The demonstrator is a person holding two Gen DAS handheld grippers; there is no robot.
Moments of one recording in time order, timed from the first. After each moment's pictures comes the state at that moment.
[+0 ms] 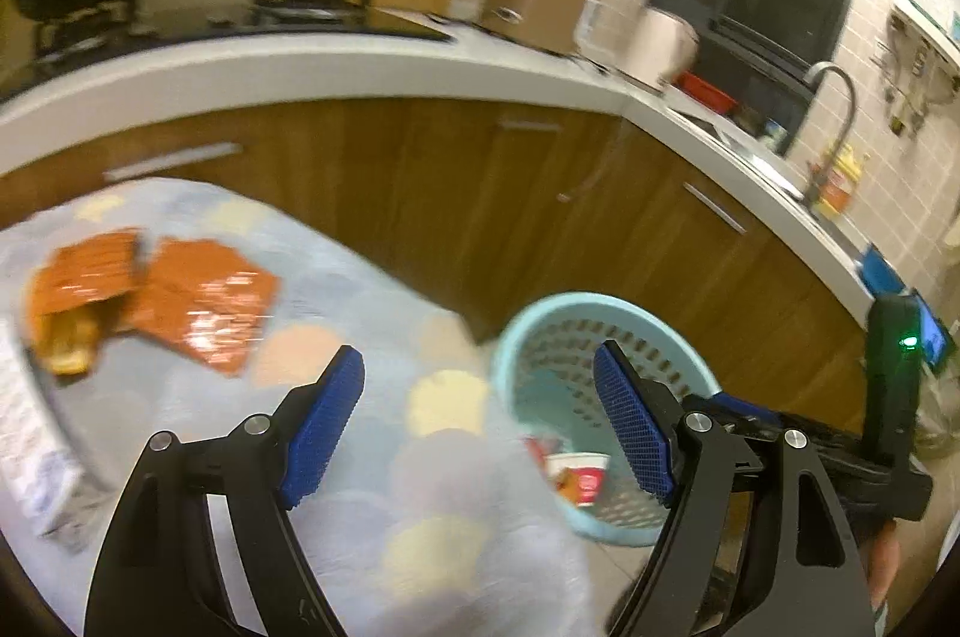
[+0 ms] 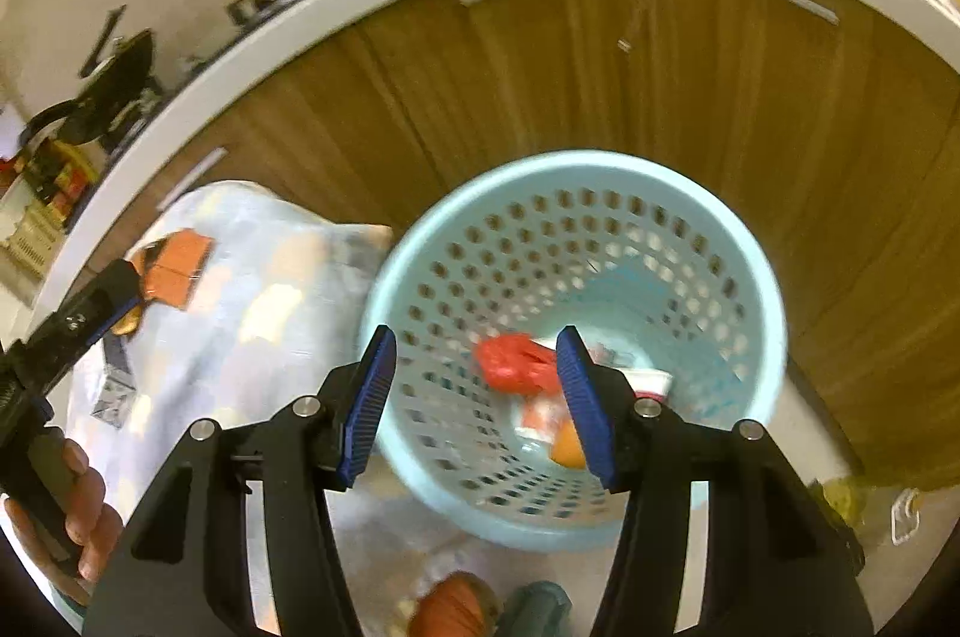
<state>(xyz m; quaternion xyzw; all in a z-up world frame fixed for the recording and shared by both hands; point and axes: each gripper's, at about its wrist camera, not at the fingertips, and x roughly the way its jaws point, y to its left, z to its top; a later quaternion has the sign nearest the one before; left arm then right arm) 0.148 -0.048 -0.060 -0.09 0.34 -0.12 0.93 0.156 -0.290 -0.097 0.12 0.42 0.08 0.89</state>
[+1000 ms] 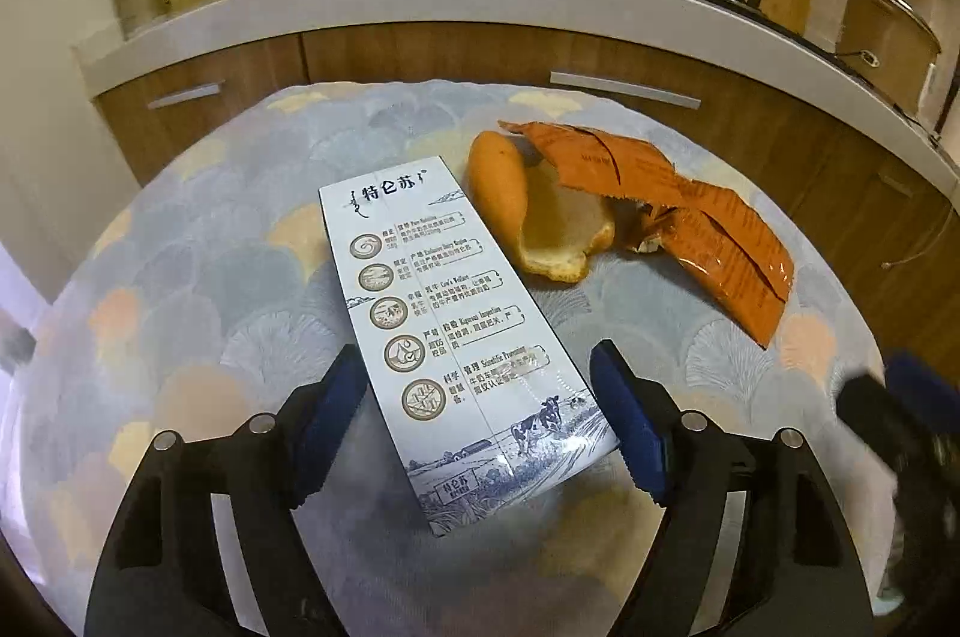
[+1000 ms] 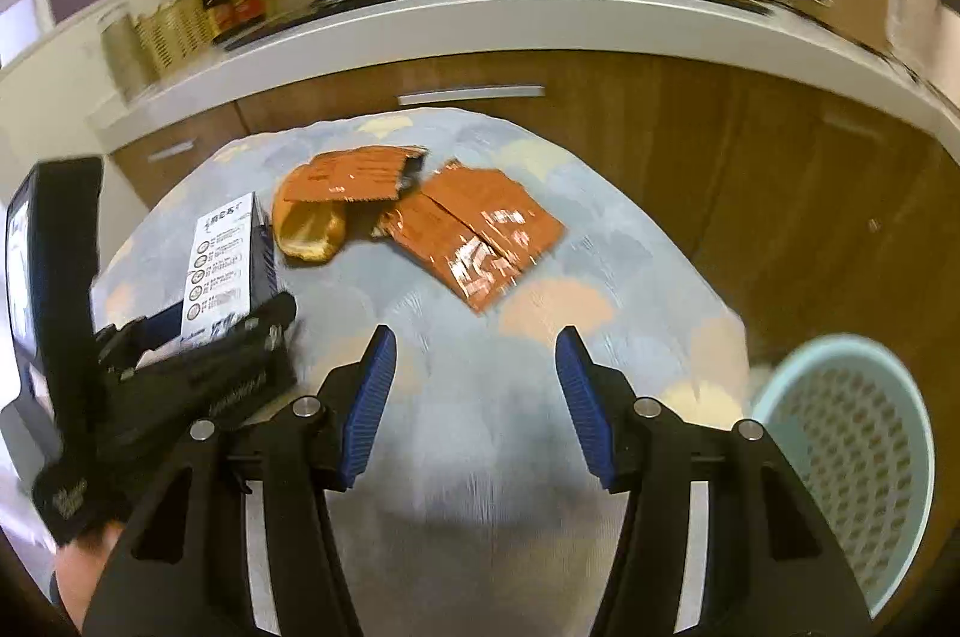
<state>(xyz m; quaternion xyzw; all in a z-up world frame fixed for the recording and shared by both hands) 0.127 0.103 -0.108 -0.12 0.39 0.23 0.88 0.188 -0.045 -0.092 -0.08 0.39 0.28 0.87</state>
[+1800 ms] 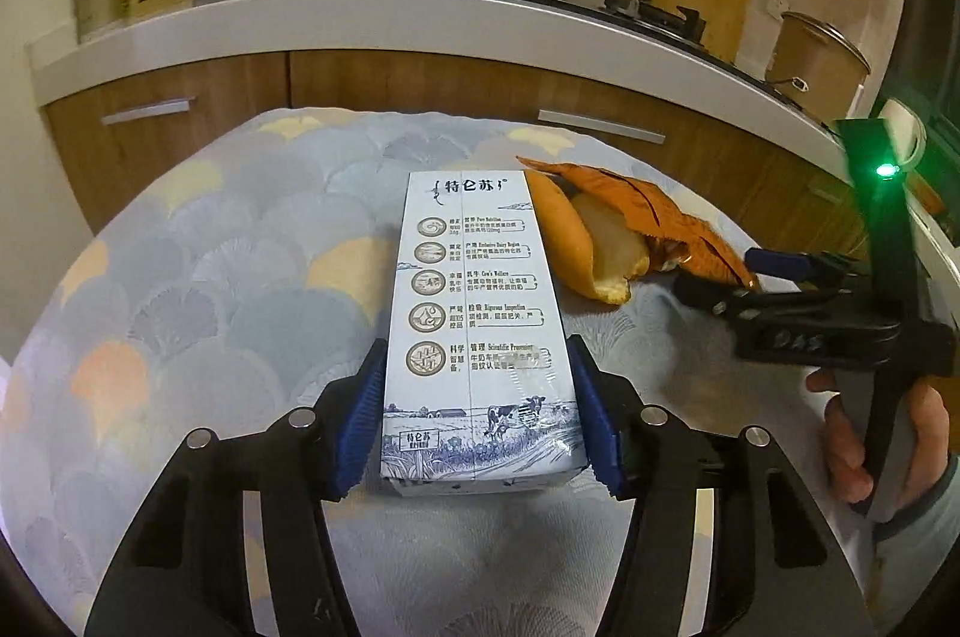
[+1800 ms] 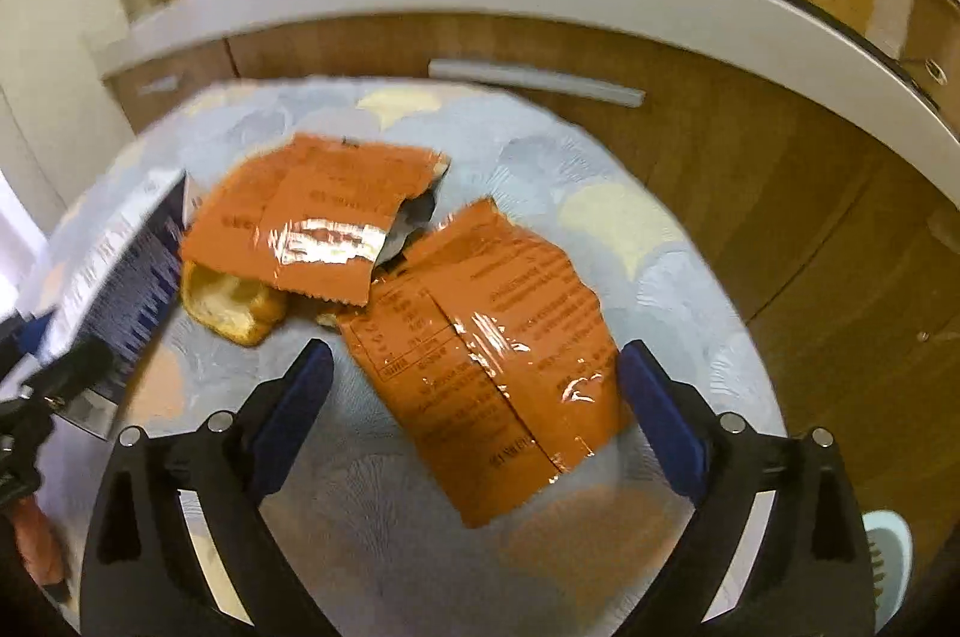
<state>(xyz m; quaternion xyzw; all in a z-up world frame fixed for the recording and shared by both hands) 0.096 0.156 -0.104 -0.13 0.34 0.14 0.92 0.265 0.031 -0.136 -0.18 0.42 0.31 0.83</state>
